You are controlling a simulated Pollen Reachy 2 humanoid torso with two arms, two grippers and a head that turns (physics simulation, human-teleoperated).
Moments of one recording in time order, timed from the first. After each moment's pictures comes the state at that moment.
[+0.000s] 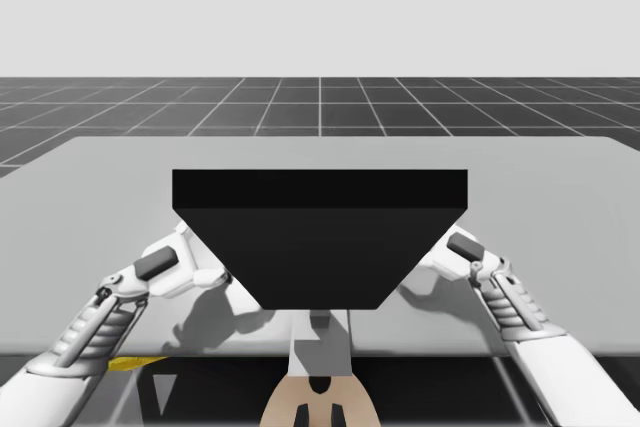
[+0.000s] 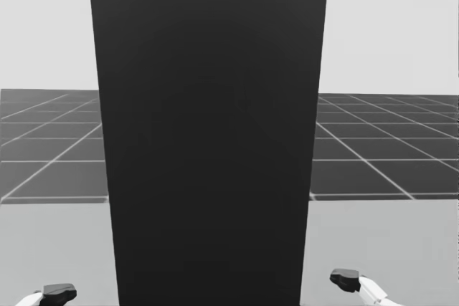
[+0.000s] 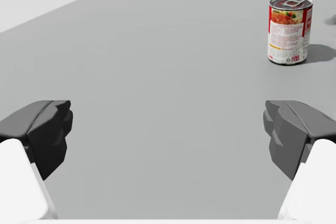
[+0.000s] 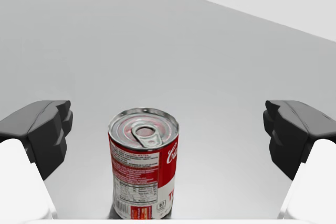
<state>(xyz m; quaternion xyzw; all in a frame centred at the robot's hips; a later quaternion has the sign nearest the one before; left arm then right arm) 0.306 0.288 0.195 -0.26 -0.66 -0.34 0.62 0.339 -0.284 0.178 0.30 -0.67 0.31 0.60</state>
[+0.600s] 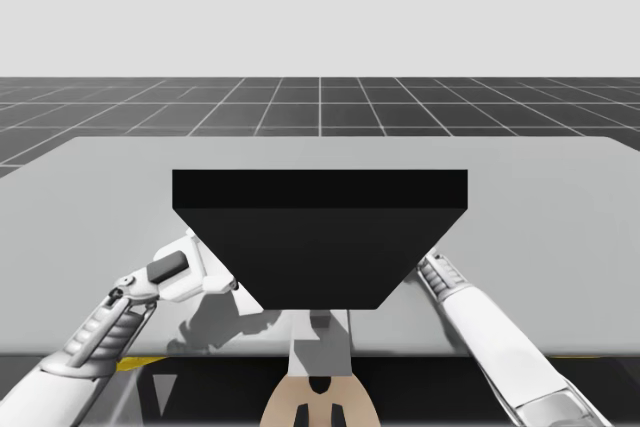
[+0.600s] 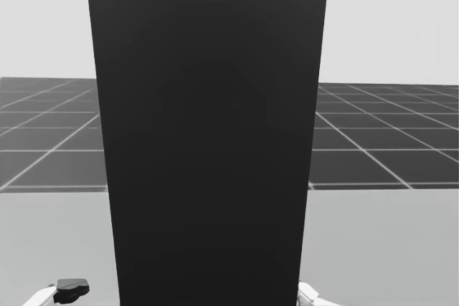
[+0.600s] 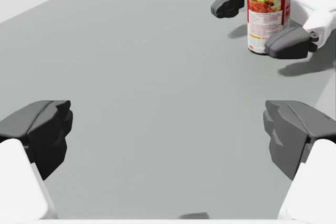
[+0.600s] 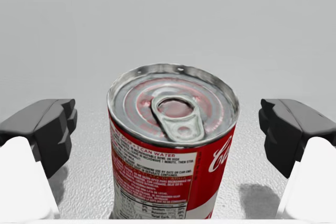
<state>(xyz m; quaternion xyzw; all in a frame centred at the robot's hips) 0.306 0.276 0.186 -0.27 -0.65 -0.37 0.61 0.393 -0.221 0.117 0.32 -0.62 0.38 0.61</state>
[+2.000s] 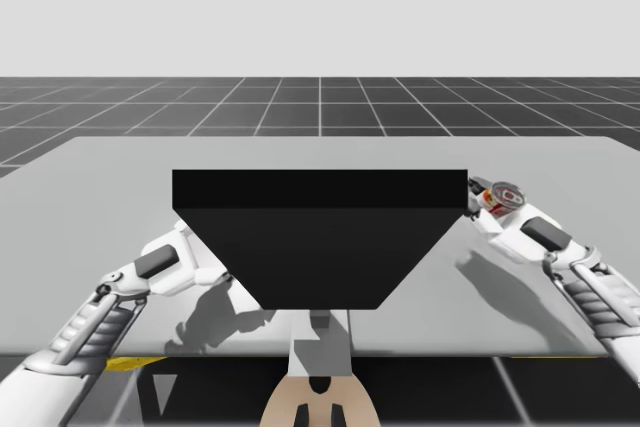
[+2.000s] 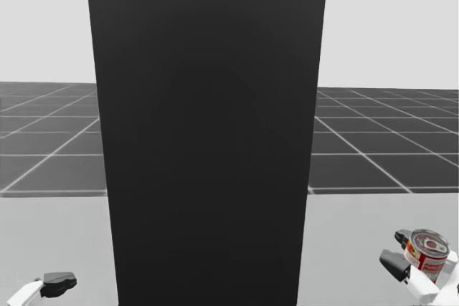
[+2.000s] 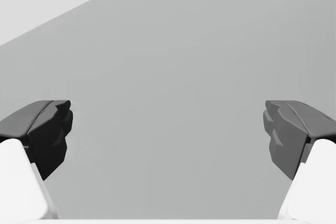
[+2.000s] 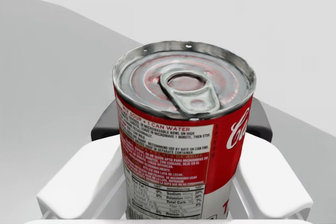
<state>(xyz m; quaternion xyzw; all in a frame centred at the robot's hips) 0.308 0.287 0.199 -0.24 -0.66 -0.36 0.61 0.336 -0.379 0.220 0.17 -0.74 0.29 0.58</state>
